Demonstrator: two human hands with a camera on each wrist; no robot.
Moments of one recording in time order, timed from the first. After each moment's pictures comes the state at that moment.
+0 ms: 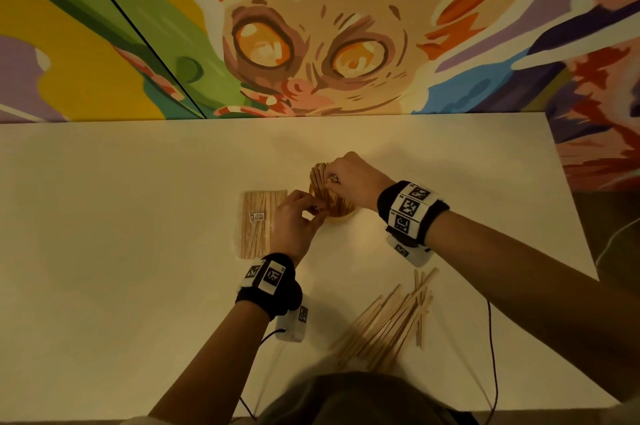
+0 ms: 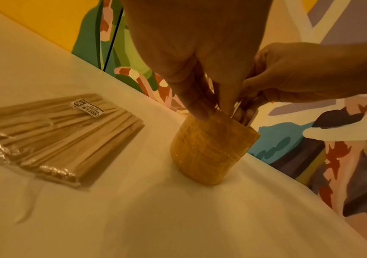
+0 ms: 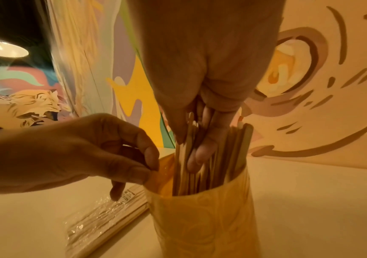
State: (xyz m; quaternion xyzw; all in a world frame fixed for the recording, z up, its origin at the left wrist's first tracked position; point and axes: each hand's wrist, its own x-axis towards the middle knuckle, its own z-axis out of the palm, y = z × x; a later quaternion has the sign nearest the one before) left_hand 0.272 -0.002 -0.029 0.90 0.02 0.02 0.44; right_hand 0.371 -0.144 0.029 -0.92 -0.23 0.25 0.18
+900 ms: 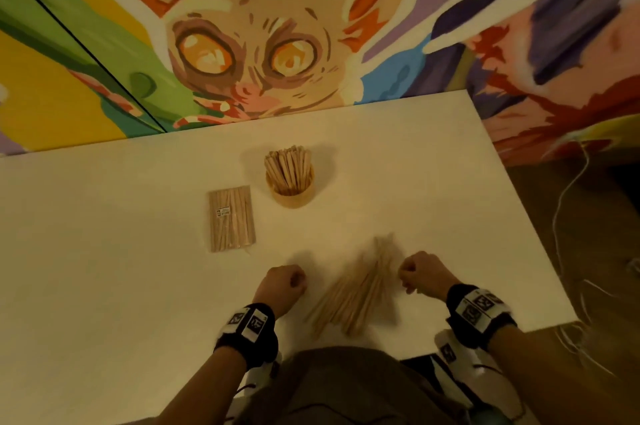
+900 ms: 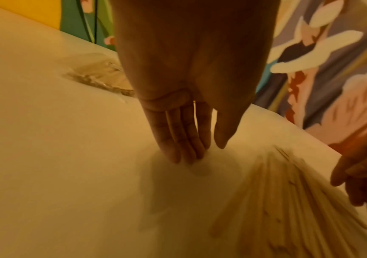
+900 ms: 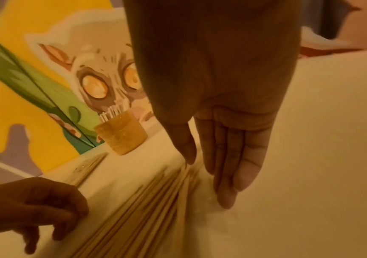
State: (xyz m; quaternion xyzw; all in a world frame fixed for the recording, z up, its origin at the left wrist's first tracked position) left_hand 0.147 -0.026 -0.058 0.89 0.01 -0.33 0.31; right_hand 0.150 -0.343 -0.041 -0.86 0.13 0.38 0.31
